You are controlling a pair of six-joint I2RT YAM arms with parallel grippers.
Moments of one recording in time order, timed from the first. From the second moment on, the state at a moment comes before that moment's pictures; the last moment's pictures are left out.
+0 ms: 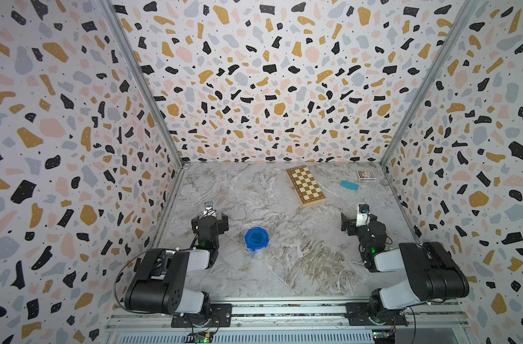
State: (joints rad) left arm -0.11 1.42 0.29 0.73 -0.34 0.01; right arm 0.07 1.49 0.20 1.05 -0.01 -0.09
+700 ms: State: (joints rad) left arm -0.09 1.41 0.24 0.80 -0.27 0.00; right arm 0.07 1.49 0.20 1.05 -0.01 -0.09
